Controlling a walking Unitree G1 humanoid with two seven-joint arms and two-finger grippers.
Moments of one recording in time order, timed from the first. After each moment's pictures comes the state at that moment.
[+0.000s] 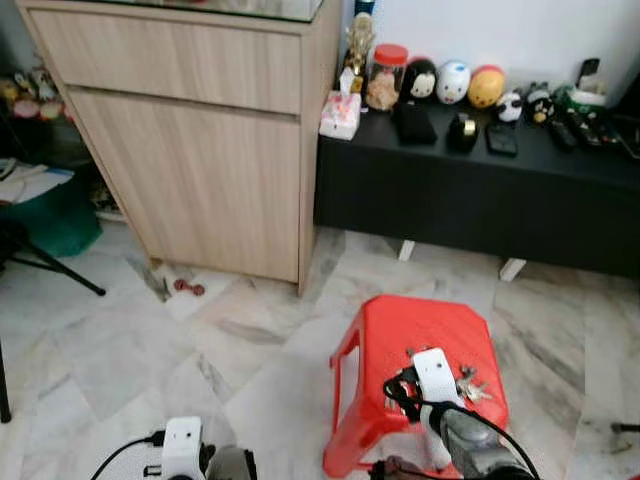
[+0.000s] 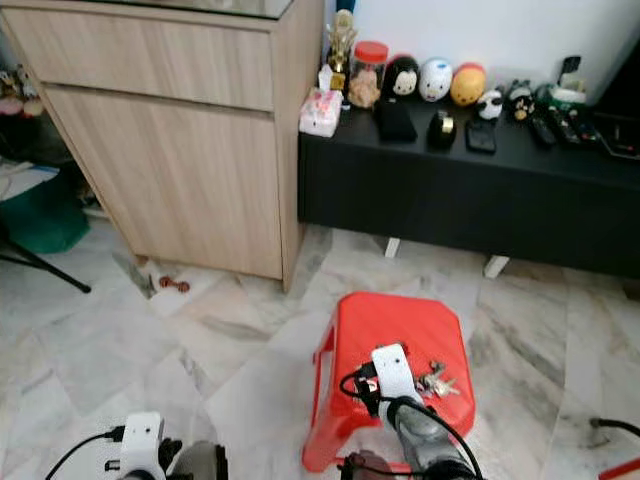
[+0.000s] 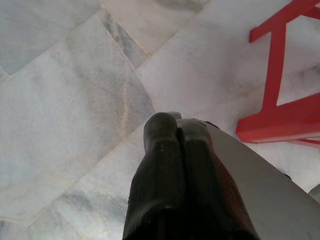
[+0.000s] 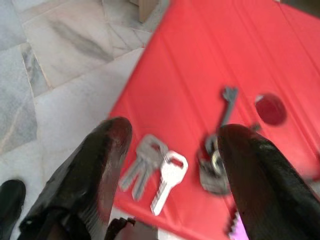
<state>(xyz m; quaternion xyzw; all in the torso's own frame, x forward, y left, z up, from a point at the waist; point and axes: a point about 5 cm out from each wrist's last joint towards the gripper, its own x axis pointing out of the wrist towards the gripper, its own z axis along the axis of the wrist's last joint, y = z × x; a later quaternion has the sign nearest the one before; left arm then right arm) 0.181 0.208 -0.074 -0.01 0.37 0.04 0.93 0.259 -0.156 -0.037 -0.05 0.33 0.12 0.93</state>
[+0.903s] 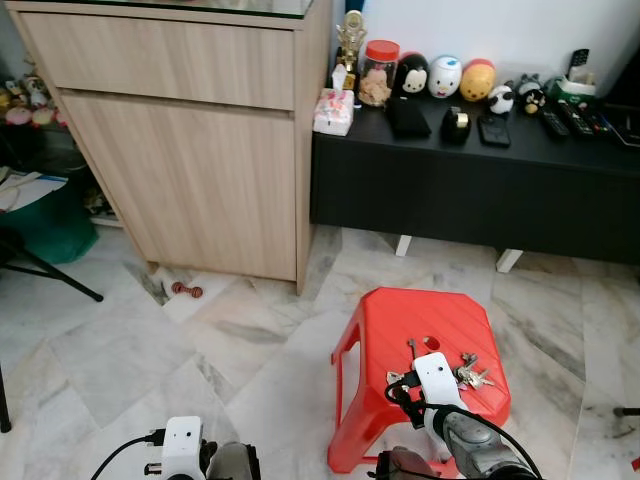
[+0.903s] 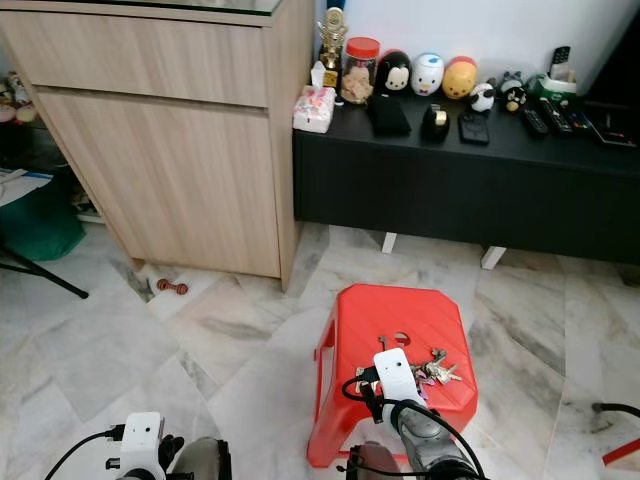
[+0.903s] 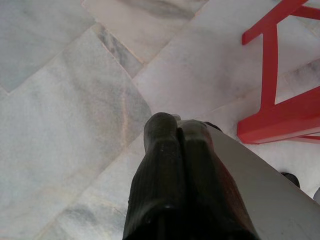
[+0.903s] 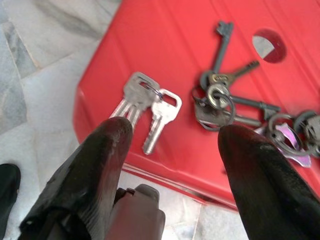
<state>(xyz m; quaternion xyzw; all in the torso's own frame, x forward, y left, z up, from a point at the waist) 0.180 0.210 -0.071 -0.01 0.35 0.03 0.94 0.256 -0.163 -0.041 -0.07 0.36 0.11 0.92</state>
